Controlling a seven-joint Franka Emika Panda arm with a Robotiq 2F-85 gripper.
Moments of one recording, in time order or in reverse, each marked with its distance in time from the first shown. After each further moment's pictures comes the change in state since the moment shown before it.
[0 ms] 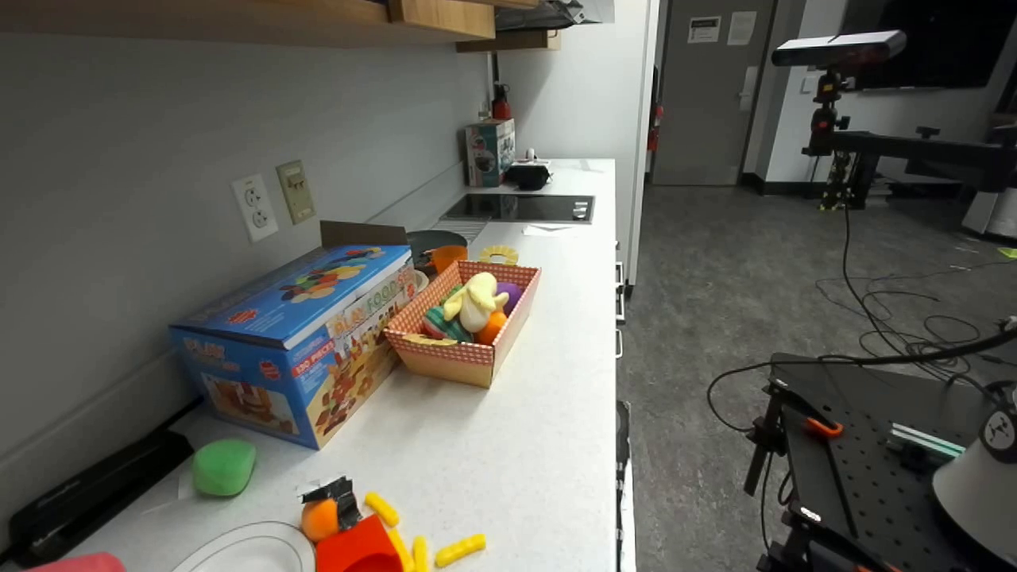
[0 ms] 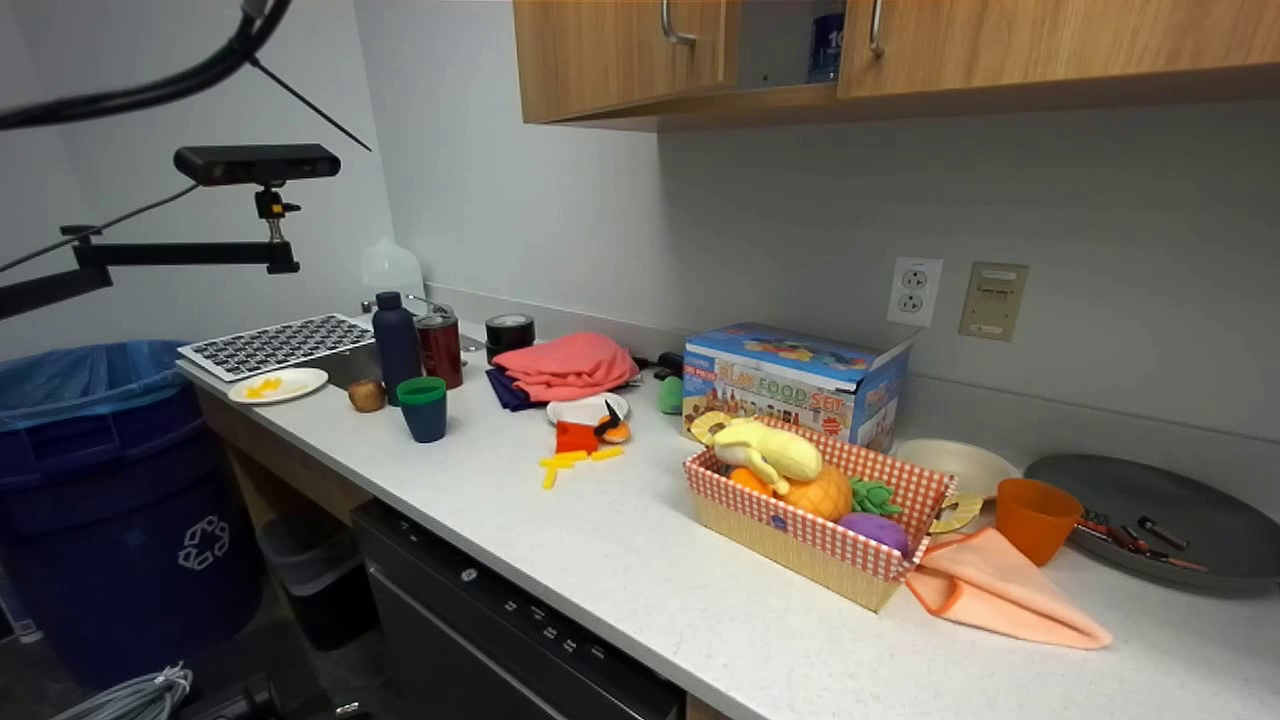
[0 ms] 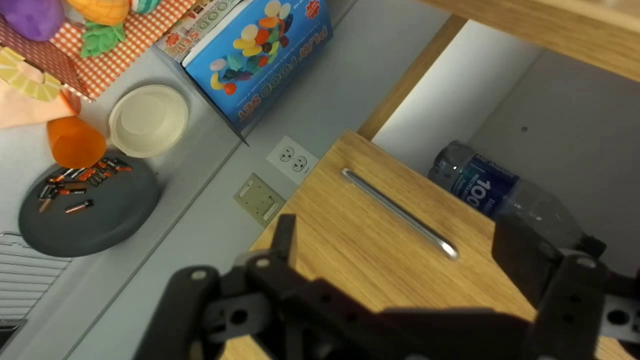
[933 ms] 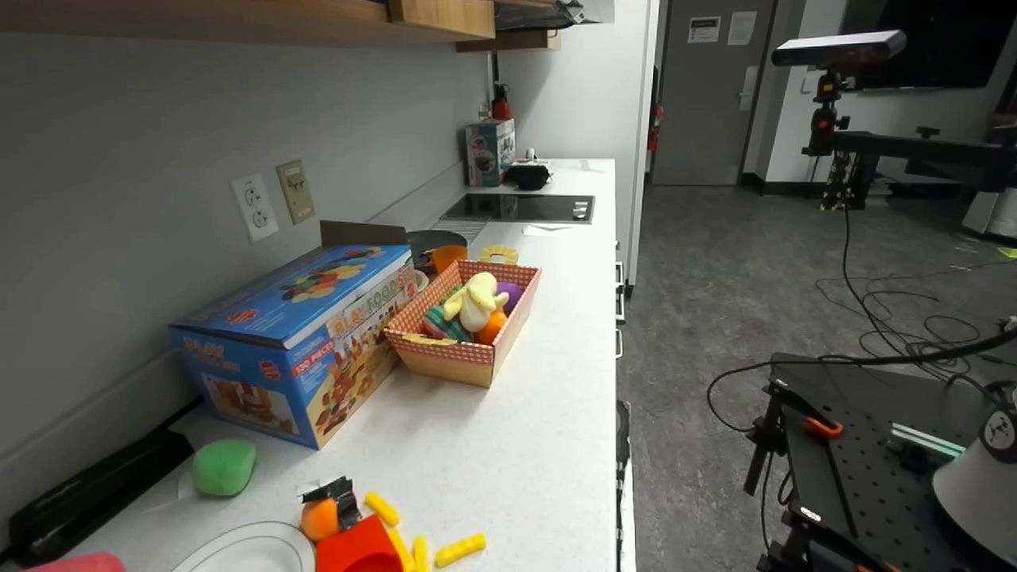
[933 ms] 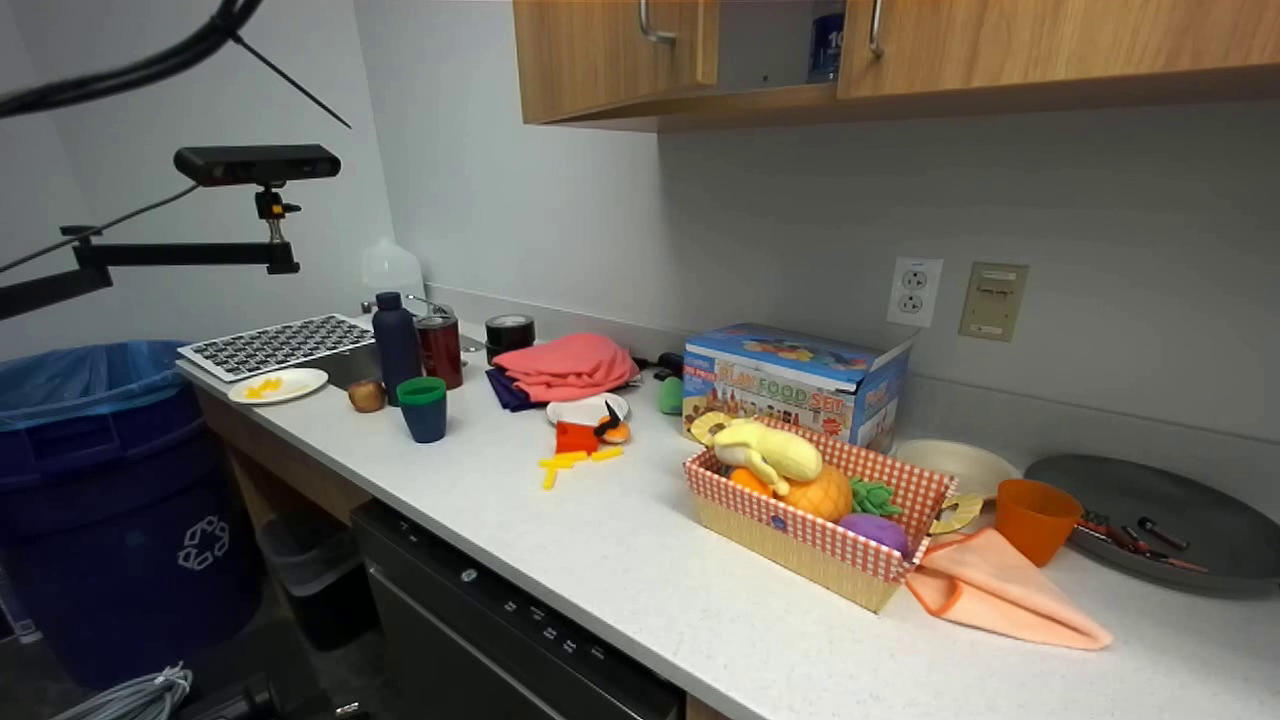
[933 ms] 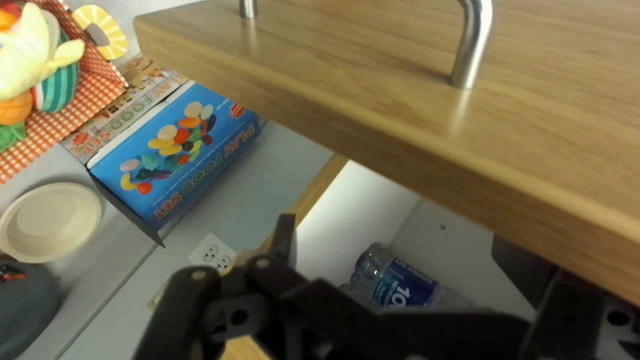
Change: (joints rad) arm 0.027 0.020 0.052 0.036 0.122 -0.170 -0.002
